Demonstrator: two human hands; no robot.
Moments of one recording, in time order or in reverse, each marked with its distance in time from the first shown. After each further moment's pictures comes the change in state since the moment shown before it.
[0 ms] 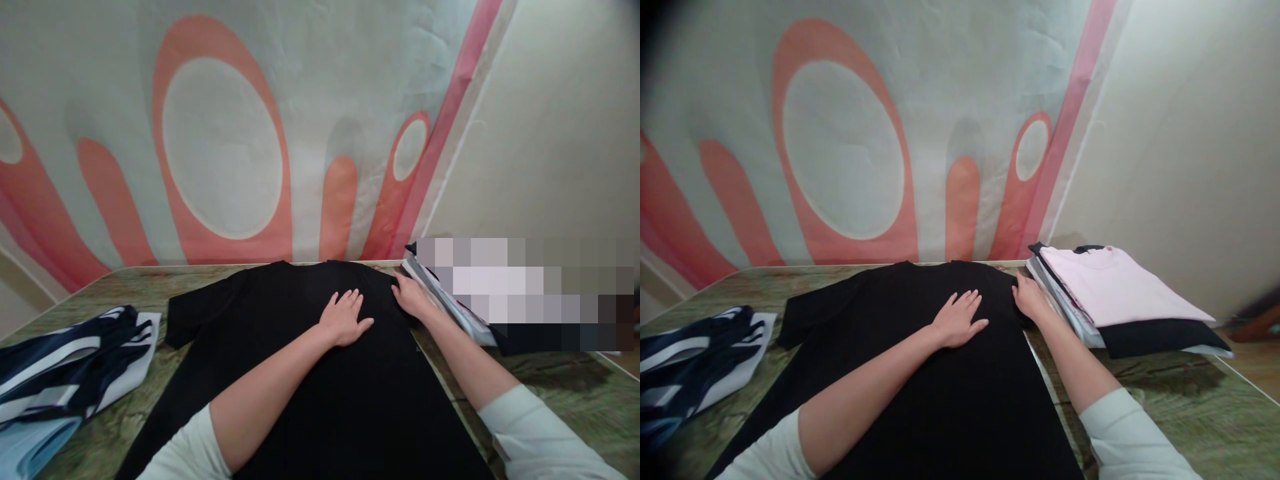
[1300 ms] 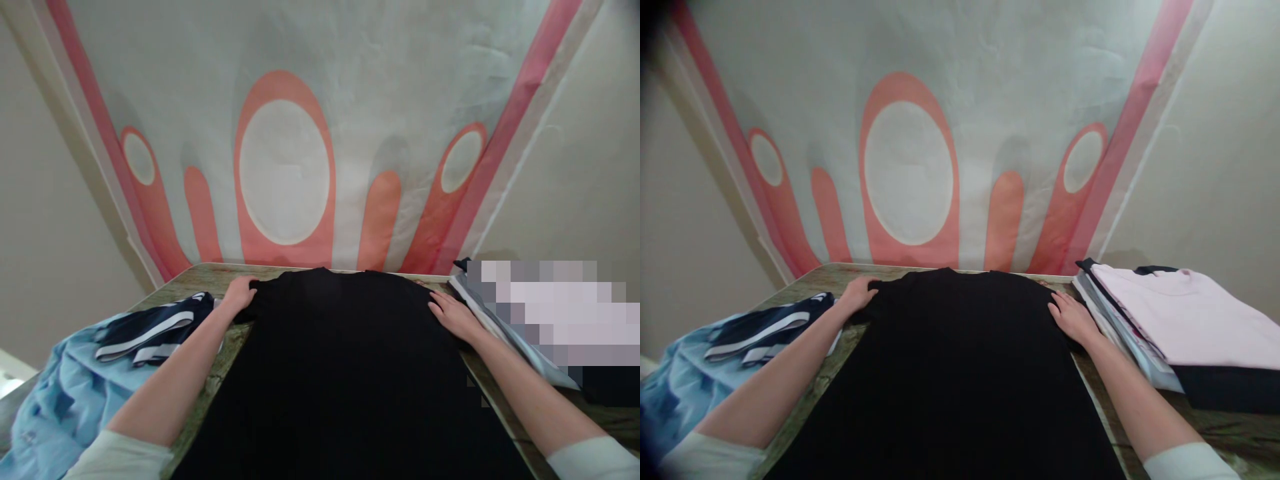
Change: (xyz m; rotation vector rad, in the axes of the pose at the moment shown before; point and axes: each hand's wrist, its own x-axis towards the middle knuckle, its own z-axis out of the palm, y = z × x) left_hand -0.193 -0.247 -0.120 0.318 0.192 -0.855; right_hand 0.002 0.017 0.030 -0.021 -0.046 -0.189
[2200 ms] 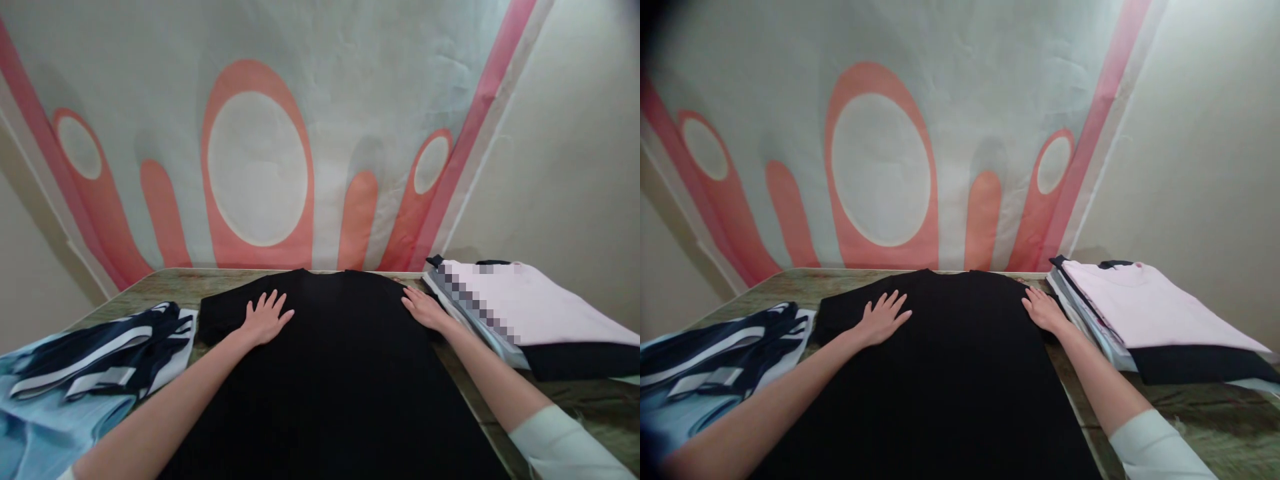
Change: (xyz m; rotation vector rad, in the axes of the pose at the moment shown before) left_hand -0.051 0.115 0.034 -0.054 -0.177 0.261; right_hand 0.005 -0.024 -0.022 0.077 -0.195 0.134
